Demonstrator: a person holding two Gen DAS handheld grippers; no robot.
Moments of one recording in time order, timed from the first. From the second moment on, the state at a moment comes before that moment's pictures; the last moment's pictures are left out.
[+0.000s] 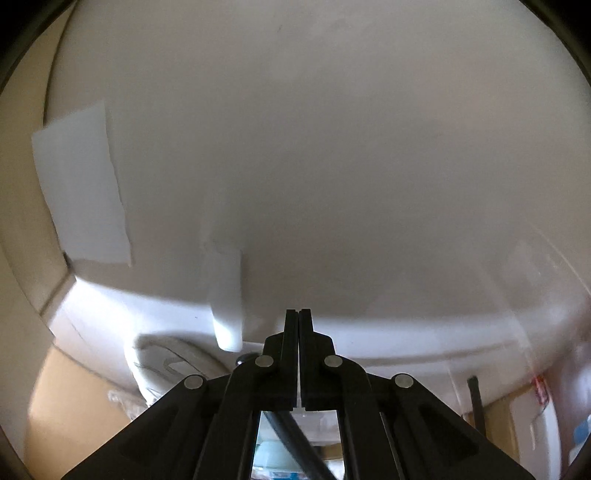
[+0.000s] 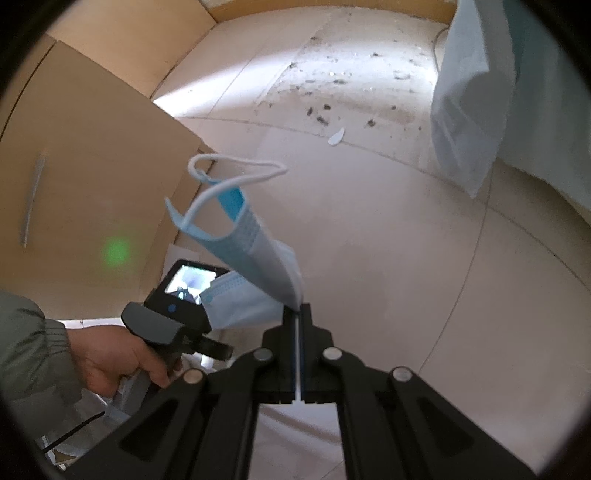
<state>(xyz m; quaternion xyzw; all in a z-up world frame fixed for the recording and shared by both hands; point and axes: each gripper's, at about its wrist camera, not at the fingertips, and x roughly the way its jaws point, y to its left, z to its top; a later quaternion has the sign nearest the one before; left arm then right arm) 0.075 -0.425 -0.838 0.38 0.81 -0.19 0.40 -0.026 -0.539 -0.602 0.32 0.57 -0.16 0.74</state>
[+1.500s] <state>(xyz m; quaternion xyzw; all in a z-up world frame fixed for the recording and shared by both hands) 0.085 -0.405 -0.840 0.41 0.81 -0.13 0.40 -0.029 -0.539 -0.602 0.32 0.57 -0.16 0.74</state>
